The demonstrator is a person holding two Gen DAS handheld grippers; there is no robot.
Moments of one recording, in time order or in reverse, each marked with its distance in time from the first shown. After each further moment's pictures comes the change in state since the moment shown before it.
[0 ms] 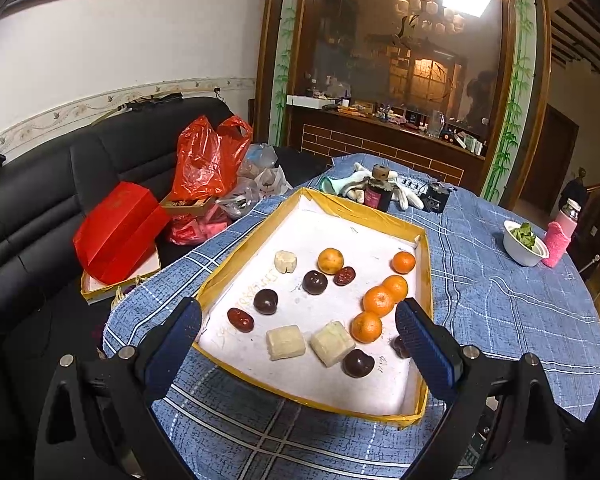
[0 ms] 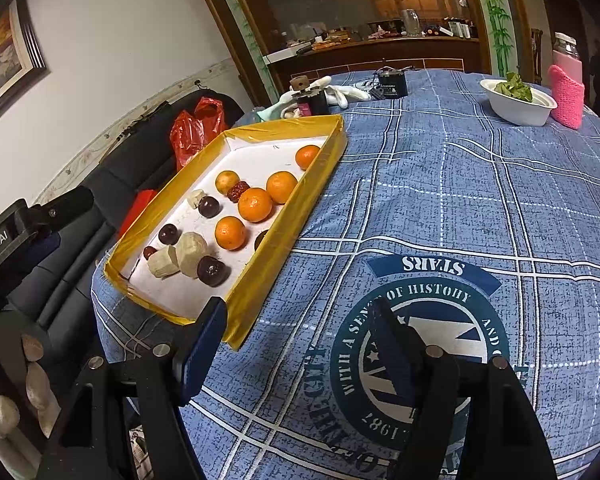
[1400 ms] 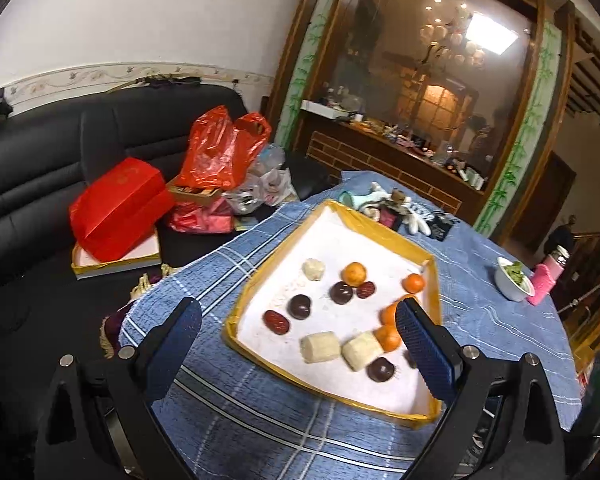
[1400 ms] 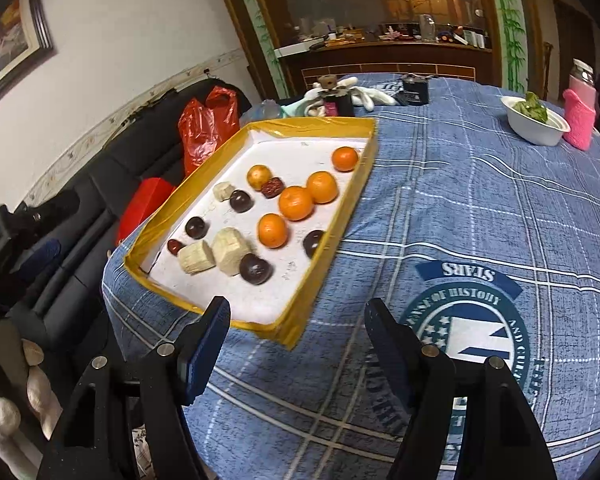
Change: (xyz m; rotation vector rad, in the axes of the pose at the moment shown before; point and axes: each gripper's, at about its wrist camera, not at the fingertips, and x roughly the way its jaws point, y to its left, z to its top) left arm -0.006 0.064 -0.008 -0.161 -0.013 -0.051; right arm -0.001 0.045 0.005 -0.044 0.022 -0.028
